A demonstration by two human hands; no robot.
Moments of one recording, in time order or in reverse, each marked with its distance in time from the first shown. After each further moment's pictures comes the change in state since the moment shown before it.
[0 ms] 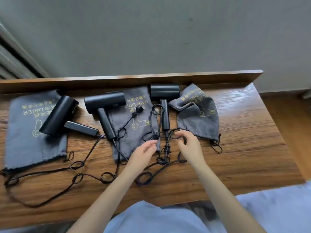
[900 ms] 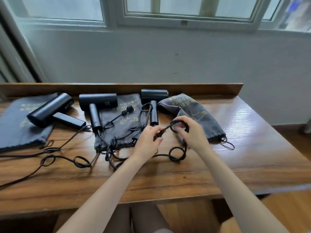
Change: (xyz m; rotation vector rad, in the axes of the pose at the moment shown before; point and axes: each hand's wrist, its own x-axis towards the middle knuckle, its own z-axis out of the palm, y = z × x) left_hand 0.020 -0.047 0.091 0.431 0.332 0.676; right_hand -0.002 0.090 -0.011 0.029 0.260 -0.639
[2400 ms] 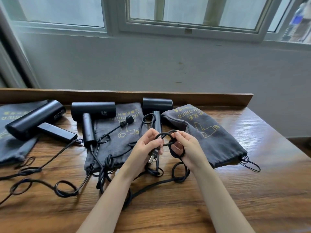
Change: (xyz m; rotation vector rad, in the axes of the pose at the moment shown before) left_hand 0.035 -0.044 -0.007 -0.955 -0.180 0.079; right_hand 0.030 0.009 0.053 1.034 -0.047 0.472
